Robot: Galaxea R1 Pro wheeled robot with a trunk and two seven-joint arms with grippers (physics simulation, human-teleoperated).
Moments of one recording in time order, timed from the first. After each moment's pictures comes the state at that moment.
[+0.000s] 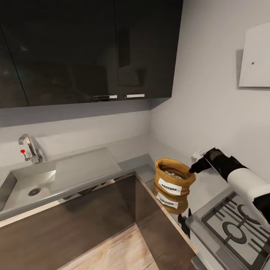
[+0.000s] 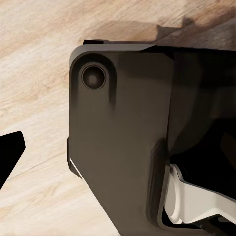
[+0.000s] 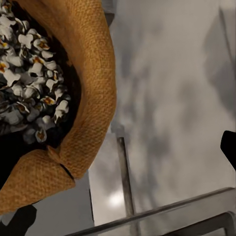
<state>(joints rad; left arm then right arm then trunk) -0.05 -0.04 0.06 -0.06 0.00 -0.06 0.00 -1.23 -0.31 0.53 -0.37 0.15 0.65 0.51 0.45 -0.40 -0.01</state>
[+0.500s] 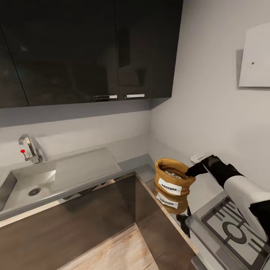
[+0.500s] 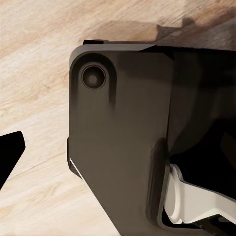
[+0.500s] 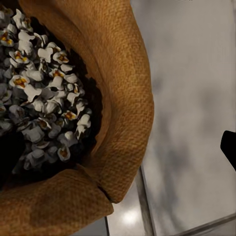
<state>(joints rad) -0.05 -0.04 0.06 -0.06 0.00 -0.06 0.00 -1.15 -0.27 0.39 -0.37 0.15 0.56 0.44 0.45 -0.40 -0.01</state>
